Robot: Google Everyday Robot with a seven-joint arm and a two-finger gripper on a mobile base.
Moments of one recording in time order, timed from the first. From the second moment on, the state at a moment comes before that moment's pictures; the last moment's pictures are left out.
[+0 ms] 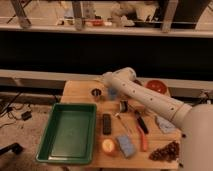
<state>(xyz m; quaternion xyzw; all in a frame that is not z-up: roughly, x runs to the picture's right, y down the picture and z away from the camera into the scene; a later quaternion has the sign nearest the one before) -0.012 -0.059 0.903 -0.01 -0.22 0.12 0.97</state>
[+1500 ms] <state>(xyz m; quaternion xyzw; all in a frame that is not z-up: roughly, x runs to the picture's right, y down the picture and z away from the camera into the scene) 0.038 -0.023 0.904 -0.01 -0.18 0.16 0.97</state>
